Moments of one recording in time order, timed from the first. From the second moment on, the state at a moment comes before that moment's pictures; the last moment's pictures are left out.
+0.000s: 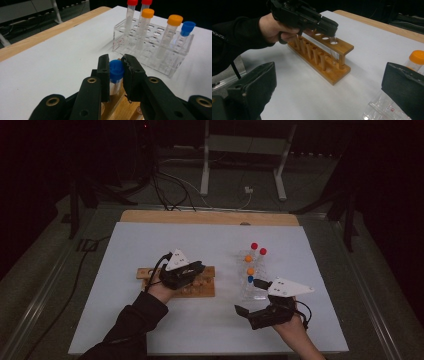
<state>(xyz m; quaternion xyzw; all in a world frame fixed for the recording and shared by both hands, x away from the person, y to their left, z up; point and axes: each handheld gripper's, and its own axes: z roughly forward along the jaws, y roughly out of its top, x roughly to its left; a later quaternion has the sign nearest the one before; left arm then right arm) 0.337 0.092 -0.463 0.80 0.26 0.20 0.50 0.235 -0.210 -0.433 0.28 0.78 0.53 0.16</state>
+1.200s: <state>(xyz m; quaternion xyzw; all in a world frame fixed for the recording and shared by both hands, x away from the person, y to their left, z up) 0.252 0.150 -0.444 0.81 0.21 0.15 0.53 0.272 -0.231 -0.447 0.37 0.81 0.40 0.20</state>
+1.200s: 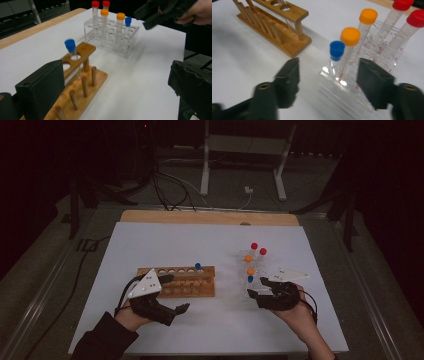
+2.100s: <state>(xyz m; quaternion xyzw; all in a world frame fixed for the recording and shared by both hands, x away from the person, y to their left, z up) 0.245 0.159 -0.456 0.81 0.22 0.14 0.53 0.301 -0.224 -0.463 0.39 0.83 0.37 0.17</state>
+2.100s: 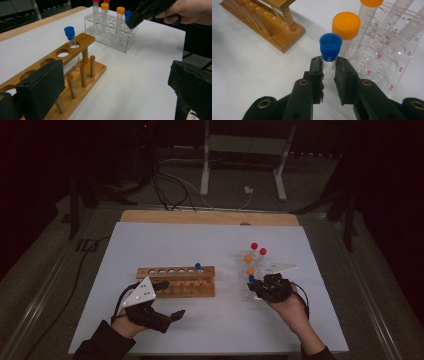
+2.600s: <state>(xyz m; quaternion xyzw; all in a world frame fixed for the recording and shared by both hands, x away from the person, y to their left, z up) 0.247 0.160 -0.456 0.81 0.22 0.14 0.53 0.284 -0.229 -0.439 0.37 0.81 0.39 0.21</state>
